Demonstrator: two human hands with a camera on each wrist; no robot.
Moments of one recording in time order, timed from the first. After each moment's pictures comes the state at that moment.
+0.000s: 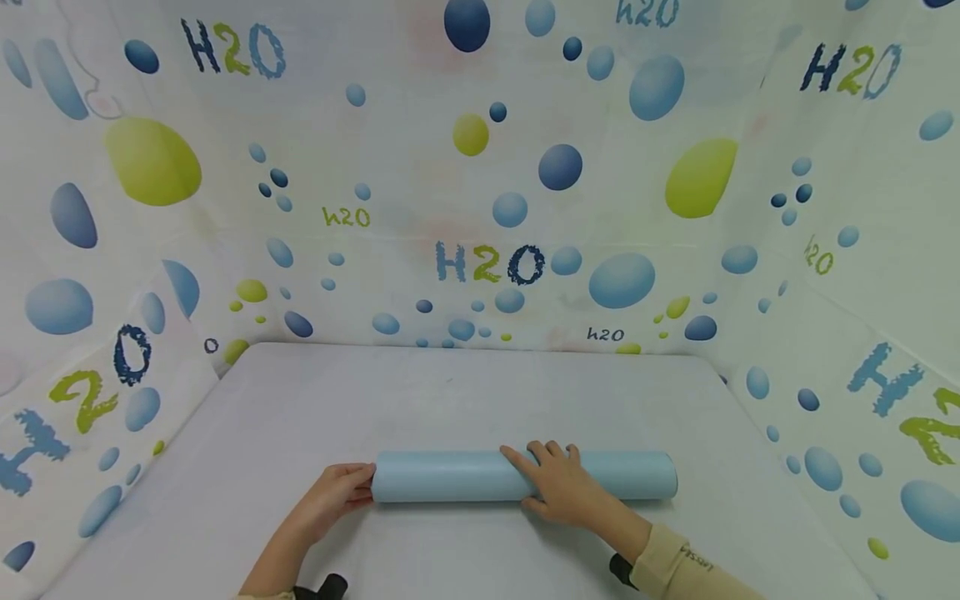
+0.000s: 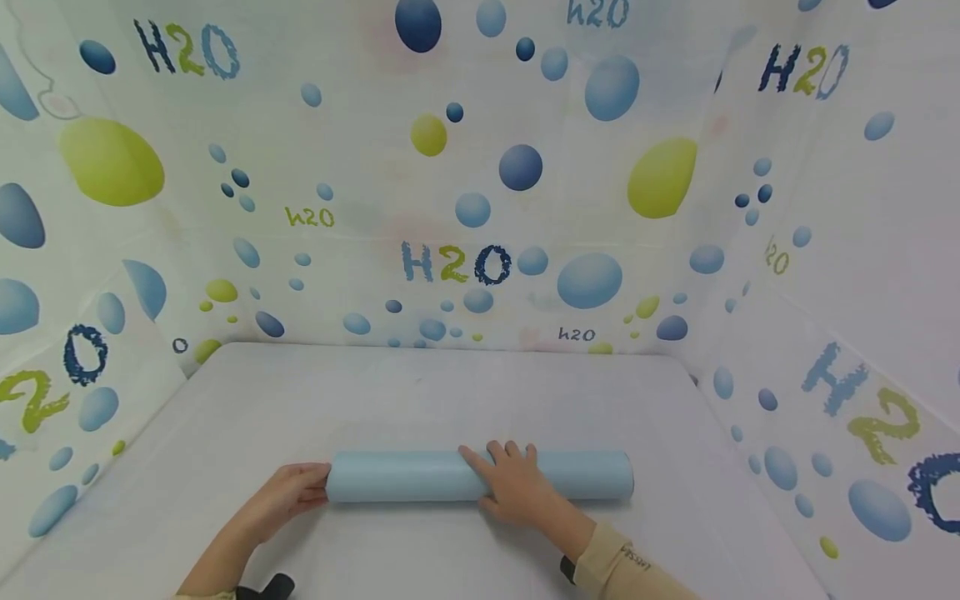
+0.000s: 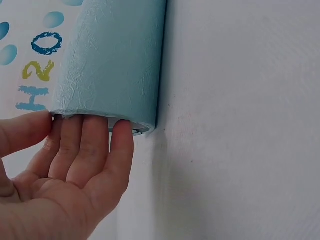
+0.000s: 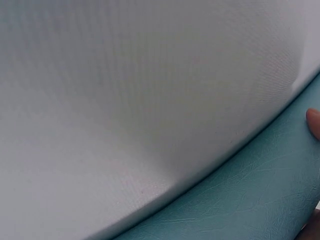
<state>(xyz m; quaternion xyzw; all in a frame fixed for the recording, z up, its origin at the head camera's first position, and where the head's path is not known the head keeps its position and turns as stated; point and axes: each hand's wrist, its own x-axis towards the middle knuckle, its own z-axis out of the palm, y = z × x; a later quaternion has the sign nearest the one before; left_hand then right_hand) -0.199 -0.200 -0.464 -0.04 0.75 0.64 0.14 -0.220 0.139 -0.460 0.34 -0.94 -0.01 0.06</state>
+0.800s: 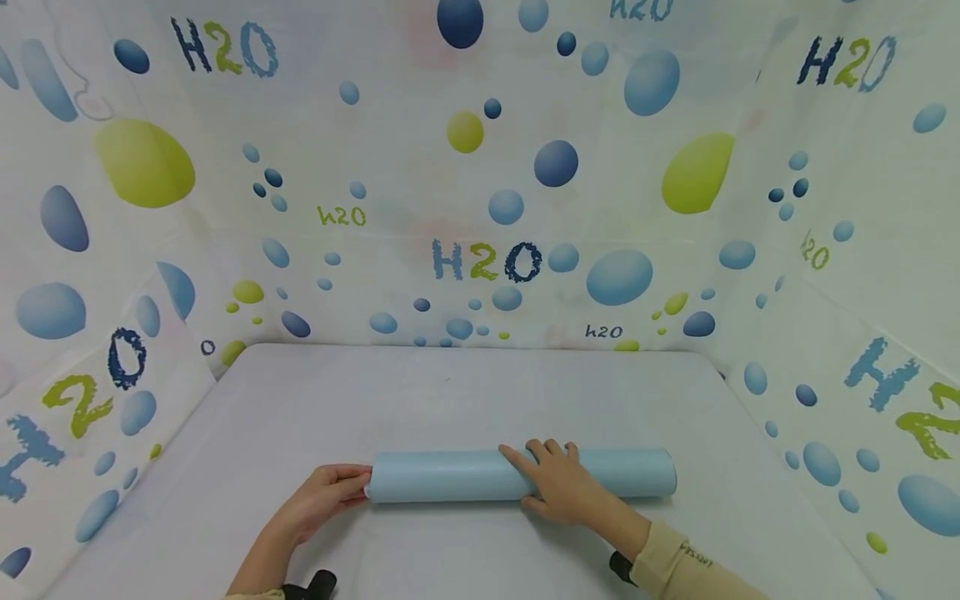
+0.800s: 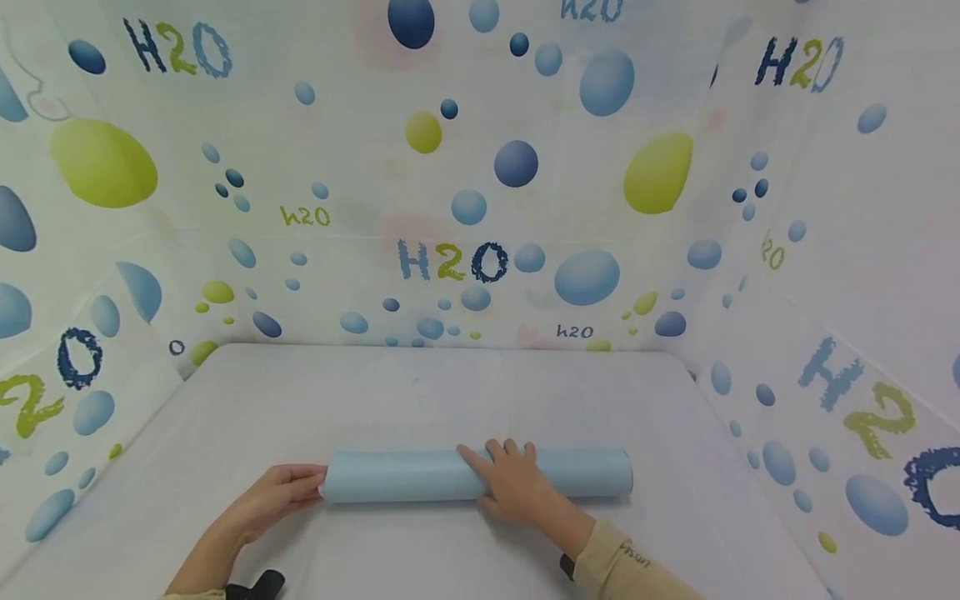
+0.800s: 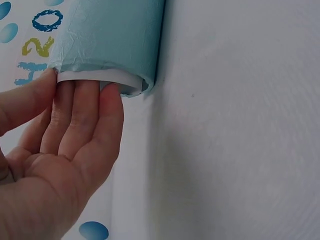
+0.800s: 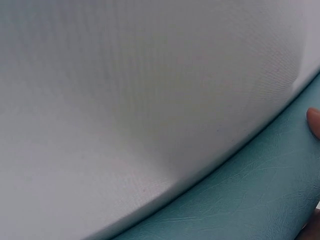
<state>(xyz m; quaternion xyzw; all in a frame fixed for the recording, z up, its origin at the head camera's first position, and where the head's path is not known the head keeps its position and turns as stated) -0.205 -0.218 -0.469 0.04 0.74 0.65 0.16 -0.219 0.139 -0.460 0.35 -0.94 -0.02 0.07</state>
